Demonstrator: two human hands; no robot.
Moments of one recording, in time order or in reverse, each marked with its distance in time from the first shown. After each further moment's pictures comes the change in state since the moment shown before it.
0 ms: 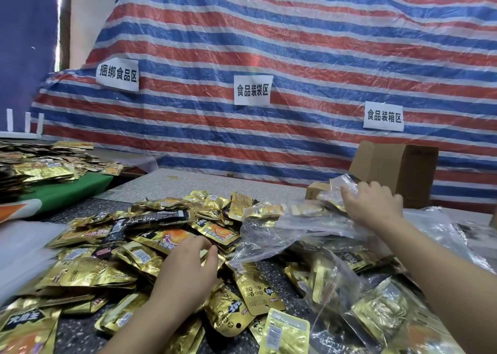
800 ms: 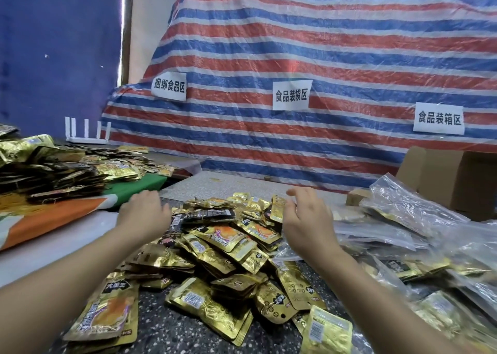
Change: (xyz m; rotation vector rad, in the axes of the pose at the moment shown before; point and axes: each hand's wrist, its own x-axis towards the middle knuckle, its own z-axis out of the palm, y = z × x) left_hand 0.075 -0.094 -0.136 0.667 0.058 -0.242; right_hand -0.146 -0.166 -0.044 0.780 0.031 -0.451
